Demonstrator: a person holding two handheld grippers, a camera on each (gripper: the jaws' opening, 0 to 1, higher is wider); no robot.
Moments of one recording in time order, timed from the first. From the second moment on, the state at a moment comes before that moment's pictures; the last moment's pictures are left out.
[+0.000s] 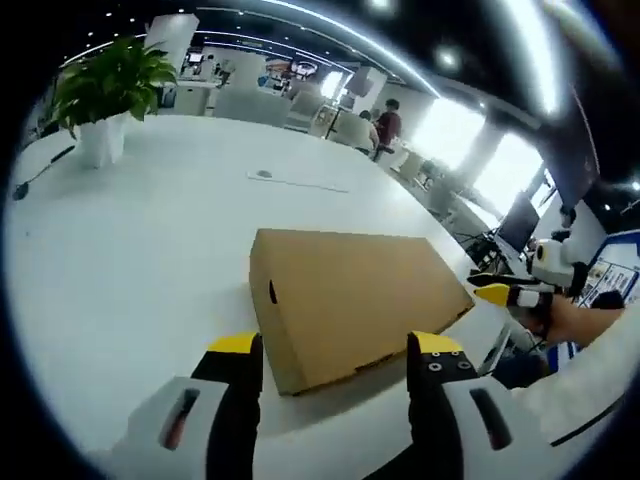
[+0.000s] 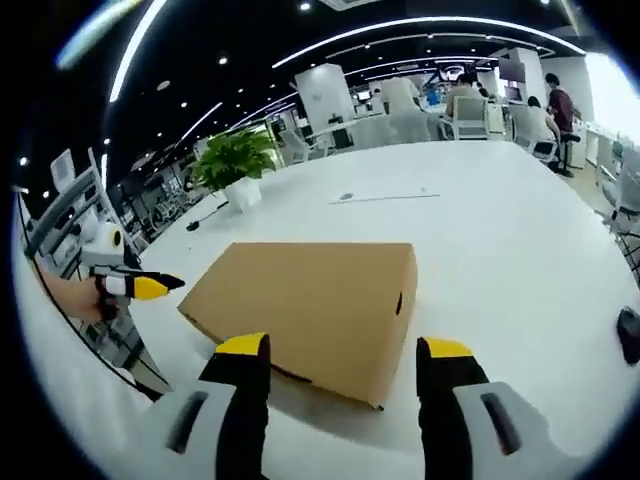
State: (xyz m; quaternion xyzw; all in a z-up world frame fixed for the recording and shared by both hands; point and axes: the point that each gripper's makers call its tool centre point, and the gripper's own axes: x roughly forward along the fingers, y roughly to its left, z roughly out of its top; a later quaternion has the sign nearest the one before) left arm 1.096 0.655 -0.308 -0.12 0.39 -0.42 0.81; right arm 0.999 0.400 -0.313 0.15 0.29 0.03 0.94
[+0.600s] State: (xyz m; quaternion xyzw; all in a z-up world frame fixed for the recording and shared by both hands) left arm 1.076 0.658 -0.304 -0.32 0.45 -0.41 0.73; right arm 0.983 0.391 -0.314 0.31 0.26 0.05 0.91
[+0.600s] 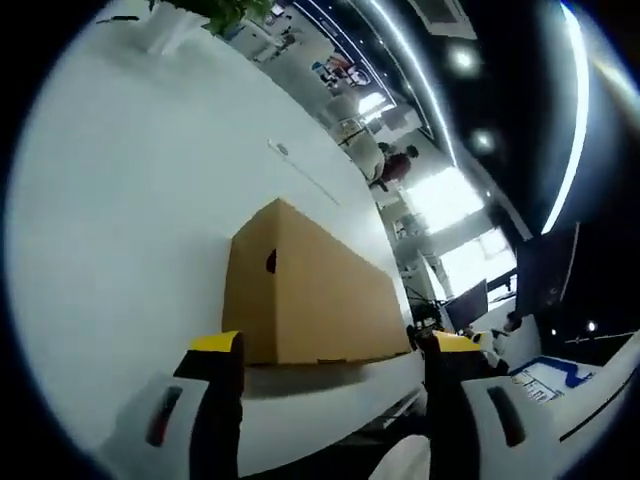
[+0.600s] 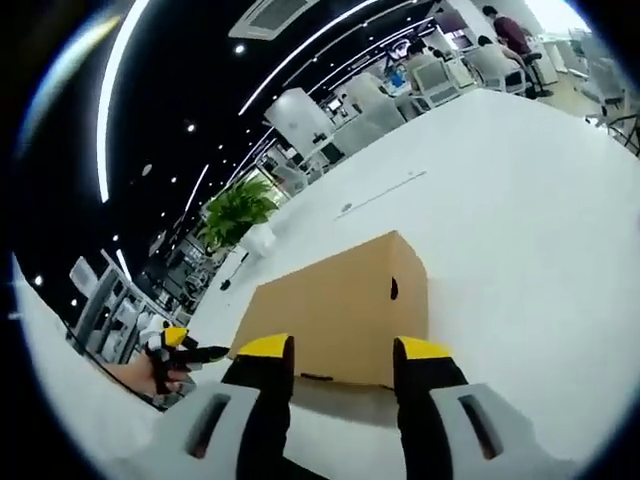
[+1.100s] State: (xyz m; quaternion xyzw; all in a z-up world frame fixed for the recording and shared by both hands) left arm 1.056 0.655 -0.324 -0.31 0.49 -0.44 0.69; right arm 0.979 0.392 -0.317 0.37 0.27 0.09 0.89
